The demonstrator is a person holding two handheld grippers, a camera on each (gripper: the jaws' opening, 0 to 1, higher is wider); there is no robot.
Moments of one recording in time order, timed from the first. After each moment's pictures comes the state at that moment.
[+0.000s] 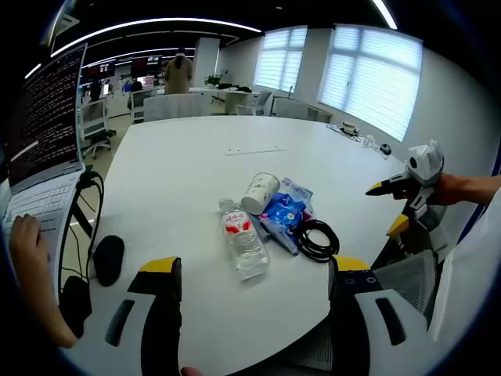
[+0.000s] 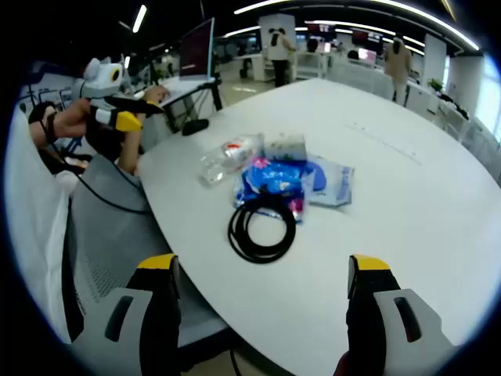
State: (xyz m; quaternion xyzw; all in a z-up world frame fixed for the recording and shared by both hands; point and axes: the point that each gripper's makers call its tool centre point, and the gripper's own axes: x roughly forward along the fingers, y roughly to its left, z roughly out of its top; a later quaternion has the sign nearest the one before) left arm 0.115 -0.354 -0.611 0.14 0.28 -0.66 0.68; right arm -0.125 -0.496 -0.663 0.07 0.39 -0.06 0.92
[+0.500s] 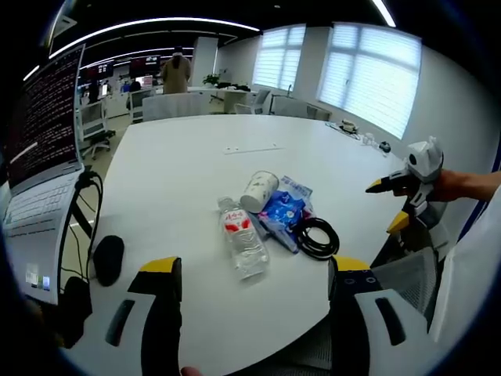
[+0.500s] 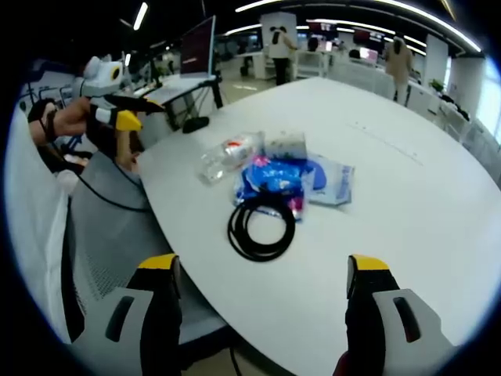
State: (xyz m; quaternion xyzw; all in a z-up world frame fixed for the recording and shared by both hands) left arm 0.114 -0.354 -0.613 0.15 0.28 -0.66 0.68; right arm -0.127 -0.495 -0.663 0.07 0.40 -0.06 0.91
